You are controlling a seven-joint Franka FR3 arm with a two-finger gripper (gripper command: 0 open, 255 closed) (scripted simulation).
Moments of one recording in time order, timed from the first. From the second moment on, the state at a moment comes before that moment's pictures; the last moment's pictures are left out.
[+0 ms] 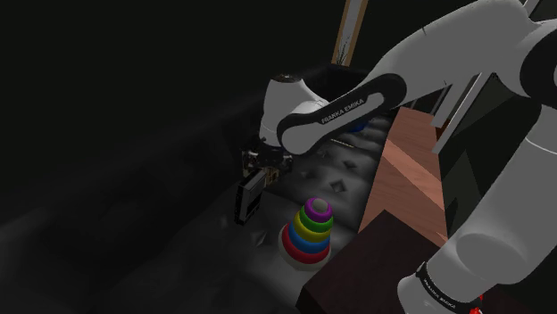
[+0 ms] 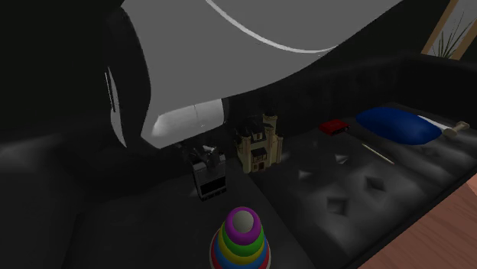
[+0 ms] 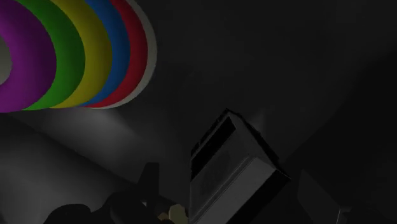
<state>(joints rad) -0.09 0.11 0.45 -2.23 -0.12 2.42 1.05</state>
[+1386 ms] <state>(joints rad) 0.04 0.52 0.31 -1.95 -0.37 2.53 1.41</state>
